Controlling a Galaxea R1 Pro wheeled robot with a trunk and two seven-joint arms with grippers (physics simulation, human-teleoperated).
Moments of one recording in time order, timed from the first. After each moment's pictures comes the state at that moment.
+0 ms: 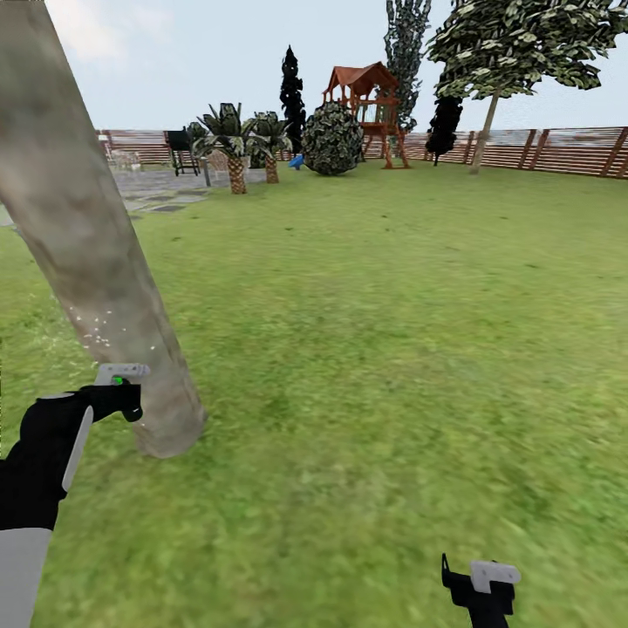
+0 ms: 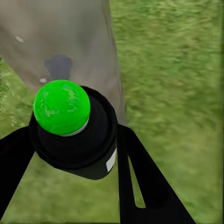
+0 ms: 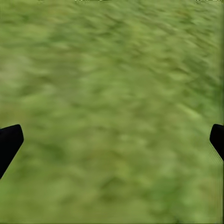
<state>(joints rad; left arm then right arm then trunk) -0.65 0.27 0.19 -1.31 -0.09 0.83 -0.21 -0.41 -0.05 -0.48 -0.16 0.49 -0.60 -0.20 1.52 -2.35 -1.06</state>
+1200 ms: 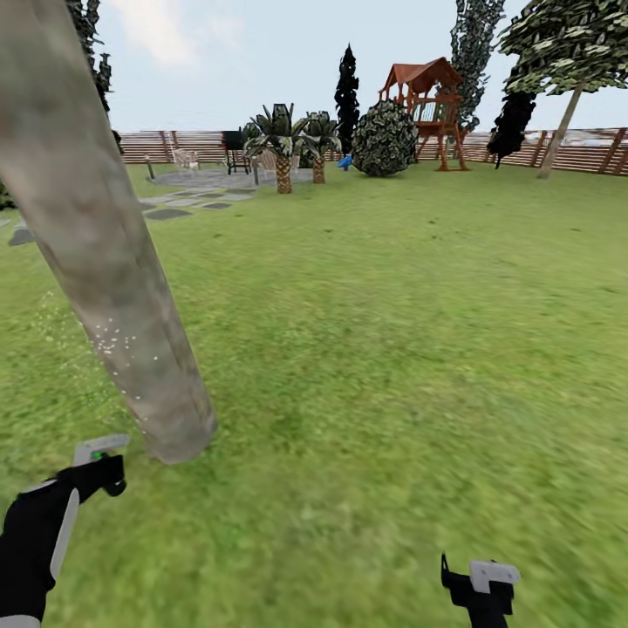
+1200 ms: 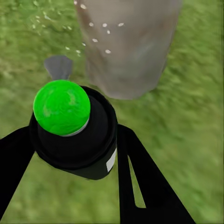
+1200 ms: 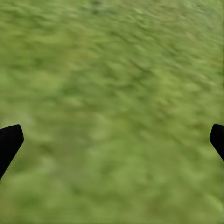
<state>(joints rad) -0.42 0.17 0.43 -1.20 -0.08 0.61 -0.16 -0.41 -0.04 -0.48 -0.16 0.49 -0.60 -0.20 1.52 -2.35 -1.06</state>
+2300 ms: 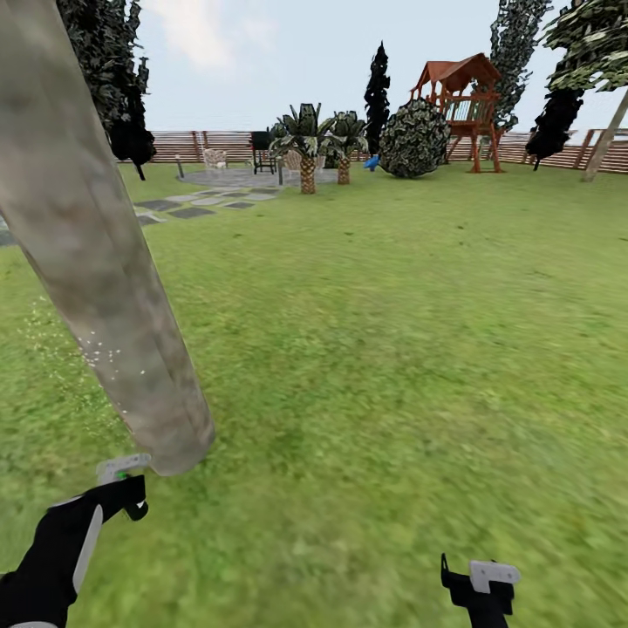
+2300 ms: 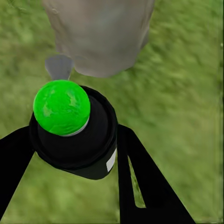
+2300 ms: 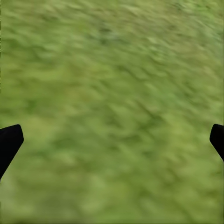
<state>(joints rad) -0.41 0.13 0.40 -1.08 -0.08 0.57 -0.16 -0.41 -0.04 -0.48 -0.16 0.49 -0.60 -0.20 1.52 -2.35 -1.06</state>
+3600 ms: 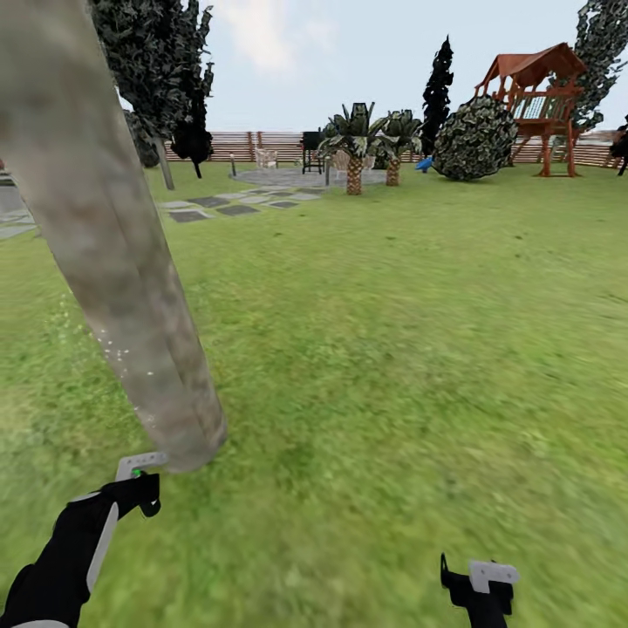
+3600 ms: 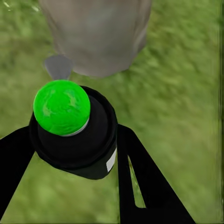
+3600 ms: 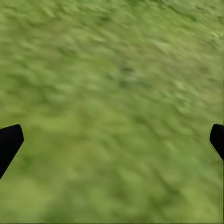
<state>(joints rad) -0.41 0.11 0.33 -1.09 -0.09 0.57 -0.16 -0.41 -0.04 -0.48 -0.16 0.49 -0.60 -0.20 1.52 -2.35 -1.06</state>
